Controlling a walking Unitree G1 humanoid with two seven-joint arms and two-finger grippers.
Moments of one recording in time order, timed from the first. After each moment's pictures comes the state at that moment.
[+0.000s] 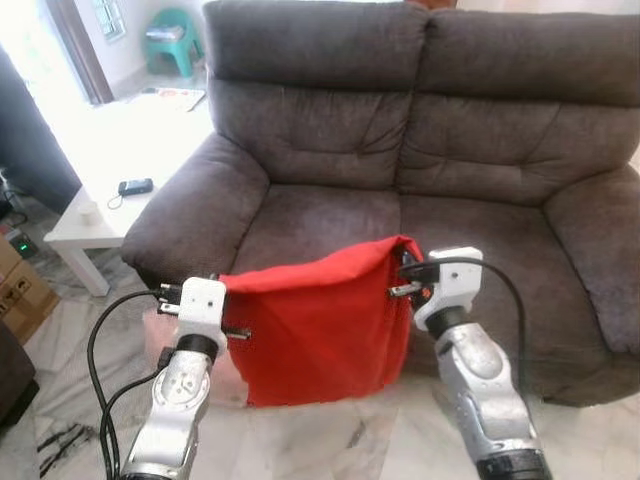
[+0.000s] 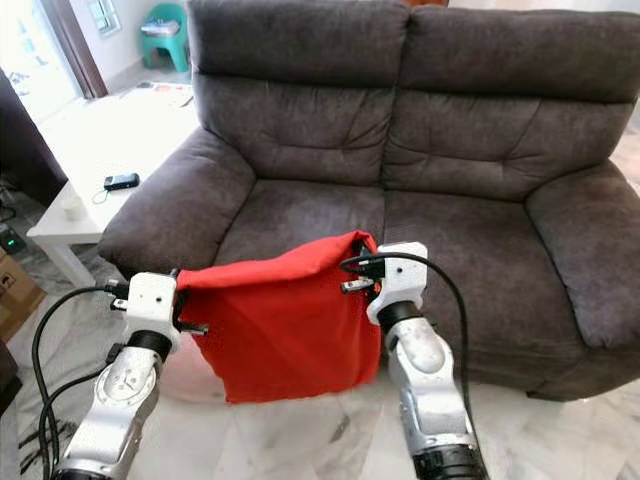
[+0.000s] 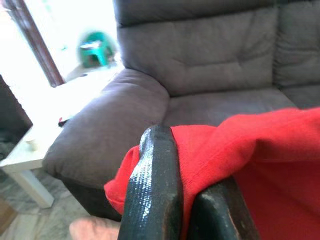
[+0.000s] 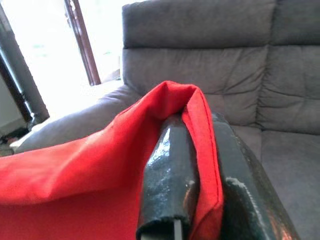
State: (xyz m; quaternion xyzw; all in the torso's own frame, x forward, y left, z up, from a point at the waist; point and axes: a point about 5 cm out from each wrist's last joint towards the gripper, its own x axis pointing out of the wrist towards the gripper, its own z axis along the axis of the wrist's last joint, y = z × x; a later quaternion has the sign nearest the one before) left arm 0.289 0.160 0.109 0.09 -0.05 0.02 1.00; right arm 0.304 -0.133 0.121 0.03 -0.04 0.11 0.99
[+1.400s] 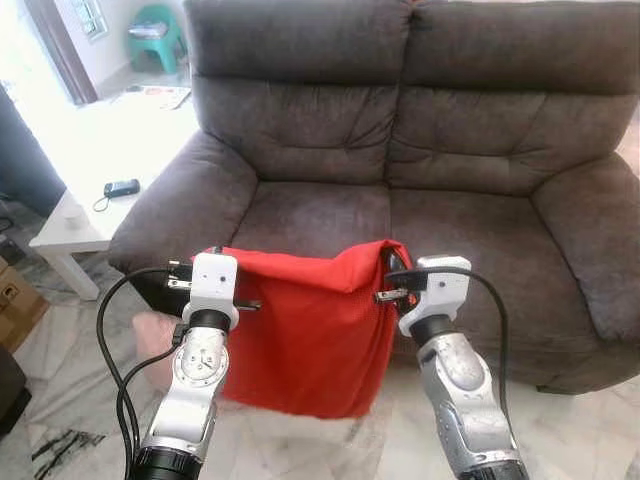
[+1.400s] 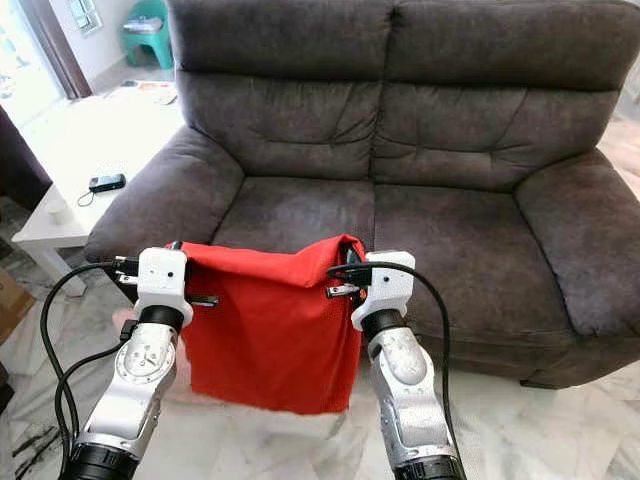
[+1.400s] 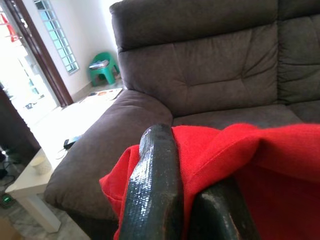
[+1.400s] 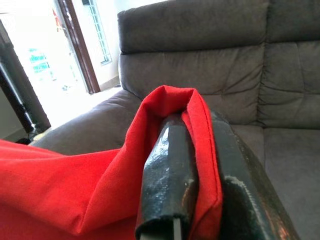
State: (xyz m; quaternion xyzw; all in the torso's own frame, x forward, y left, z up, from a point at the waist) left arm 0.302 0.149 0.127 0.10 -0.08 0.03 0.99; right arm 0.298 -0.113 0.119 0.05 -0.06 0.12 0.99
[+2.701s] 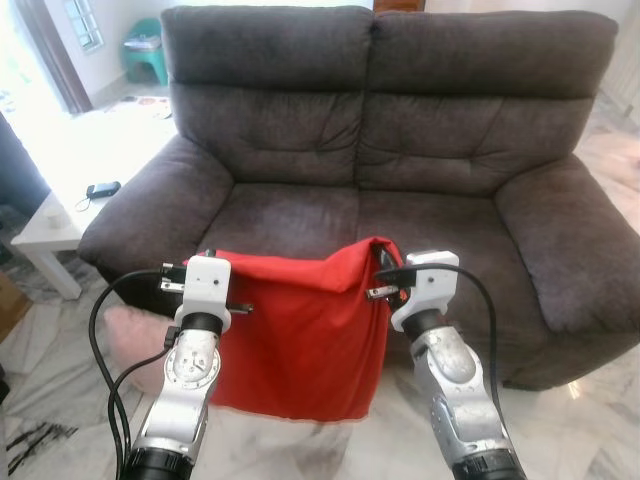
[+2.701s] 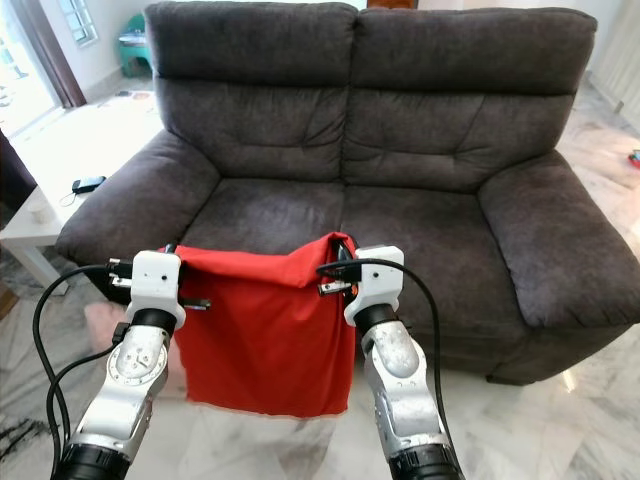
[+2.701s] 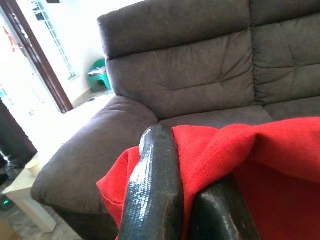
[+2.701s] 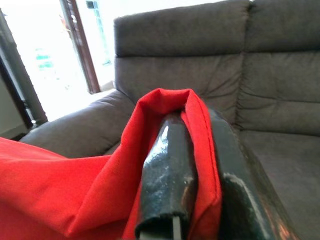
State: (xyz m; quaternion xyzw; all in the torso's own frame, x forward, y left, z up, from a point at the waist) left arm 0.302 0.161 0.123 0.12 -0.08 0.04 0.99; right arm 0.303 -0.104 0.117 0.04 -0.06 0.14 0.99
